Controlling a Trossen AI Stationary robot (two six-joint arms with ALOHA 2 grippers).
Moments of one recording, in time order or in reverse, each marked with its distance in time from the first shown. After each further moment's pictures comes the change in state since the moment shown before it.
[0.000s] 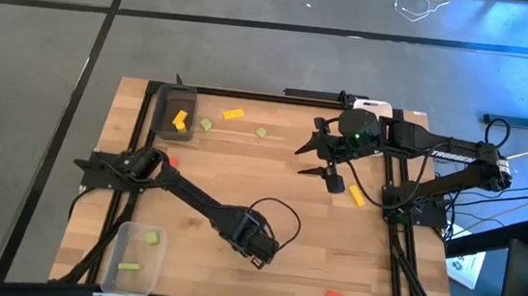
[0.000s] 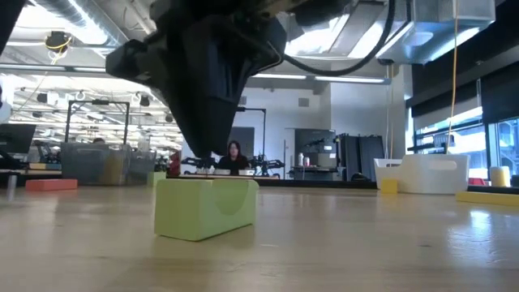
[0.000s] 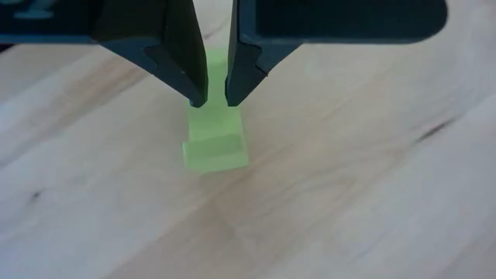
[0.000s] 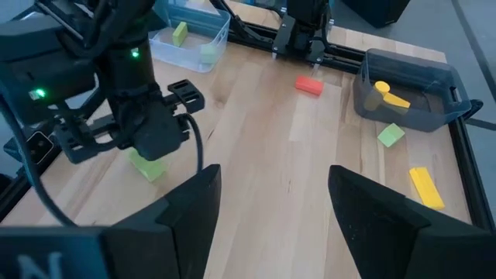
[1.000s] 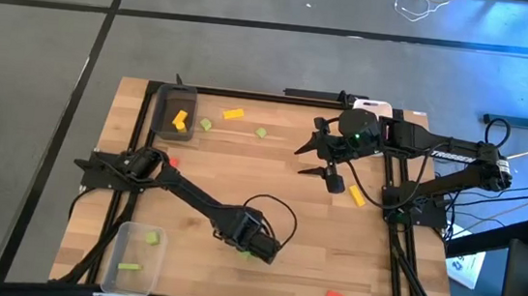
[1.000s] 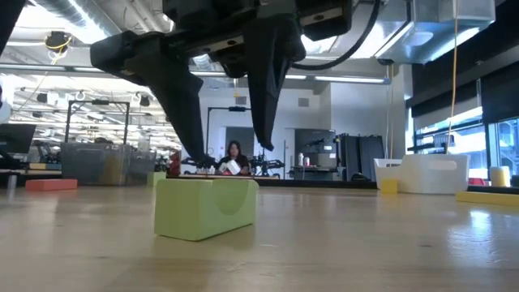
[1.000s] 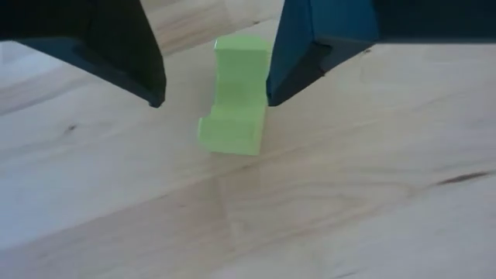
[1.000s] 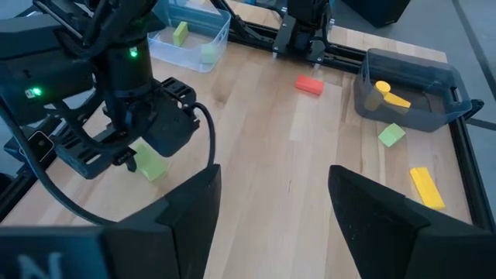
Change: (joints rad) left arm 0.000 0.001 0.000 0.037 -0.045 -0.307; right arm 0.000 0.000 0.000 0.000 0.000 0.000
